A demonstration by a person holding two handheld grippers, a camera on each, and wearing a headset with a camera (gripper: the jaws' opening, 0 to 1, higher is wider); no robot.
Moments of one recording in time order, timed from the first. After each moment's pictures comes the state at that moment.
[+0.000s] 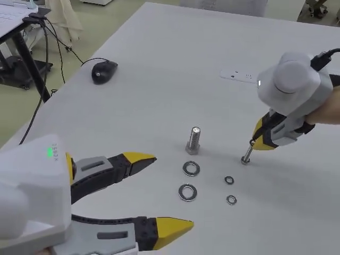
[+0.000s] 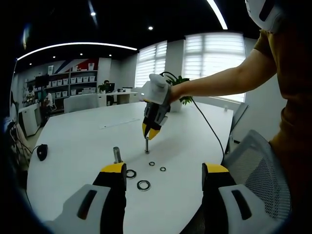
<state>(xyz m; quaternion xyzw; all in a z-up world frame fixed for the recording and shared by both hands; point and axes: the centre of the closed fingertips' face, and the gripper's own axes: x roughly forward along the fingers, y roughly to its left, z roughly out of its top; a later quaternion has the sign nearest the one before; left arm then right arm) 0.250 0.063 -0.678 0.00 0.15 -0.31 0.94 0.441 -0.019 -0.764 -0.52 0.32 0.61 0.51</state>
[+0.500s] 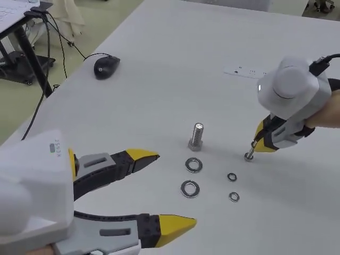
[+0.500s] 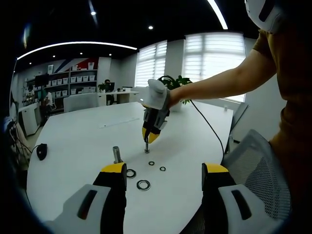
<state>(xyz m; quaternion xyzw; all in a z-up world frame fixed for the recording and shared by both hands) 0.250 0.062 -0.678 0.00 0.16 -0.31 0.94 0.440 -0.020 -0.780 -0.52 0.32 0.61 0.50</state>
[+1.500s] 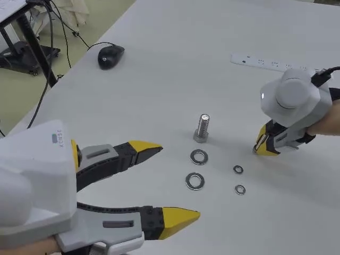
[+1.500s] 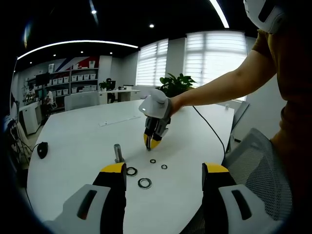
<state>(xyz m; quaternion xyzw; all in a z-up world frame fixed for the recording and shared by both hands) 0.250 0.067 -0.683 0.00 0.16 -0.31 0.94 0.440 -0.019 -0.813 -0.51 0.32 0.62 0.50</state>
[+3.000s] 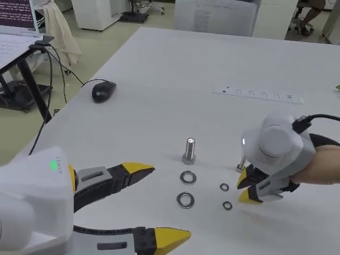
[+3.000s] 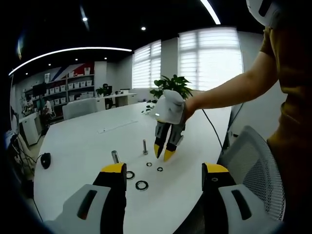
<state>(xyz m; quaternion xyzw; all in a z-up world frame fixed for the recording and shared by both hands) 0.232 0.055 -0.665 0.04 0.15 -0.32 0.94 0.346 -0.027 -0.800 -0.48 0.31 0.66 0.49</state>
